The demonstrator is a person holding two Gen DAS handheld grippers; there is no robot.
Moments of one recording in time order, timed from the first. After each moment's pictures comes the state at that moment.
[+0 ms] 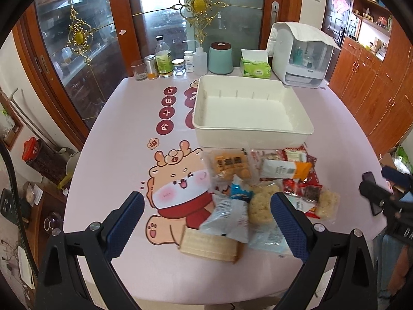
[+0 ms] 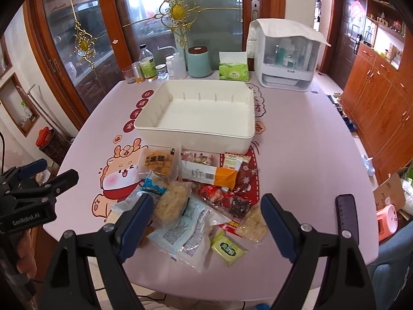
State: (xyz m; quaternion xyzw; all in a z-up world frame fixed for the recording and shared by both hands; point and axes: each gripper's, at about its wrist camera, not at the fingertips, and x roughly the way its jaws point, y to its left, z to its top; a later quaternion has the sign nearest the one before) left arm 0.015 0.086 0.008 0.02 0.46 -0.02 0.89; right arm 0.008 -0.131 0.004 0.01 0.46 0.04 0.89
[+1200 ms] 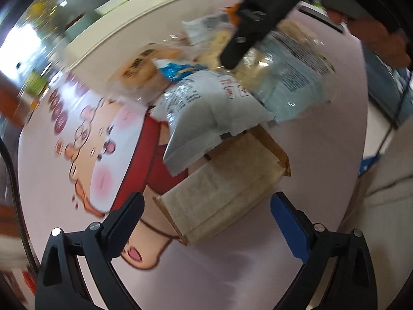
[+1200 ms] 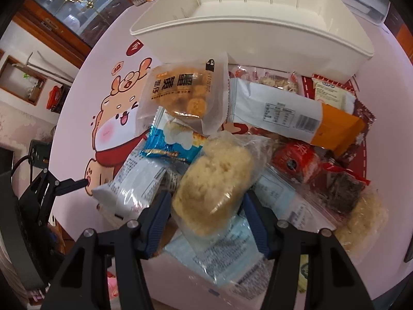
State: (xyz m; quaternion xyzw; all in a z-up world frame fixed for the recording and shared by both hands) left arm 0.014 0.089 -0.189 0.30 0.49 -0.33 0.75; right arm 0.100 -0.061 -0.177 0.05 0.64 0.12 0.76
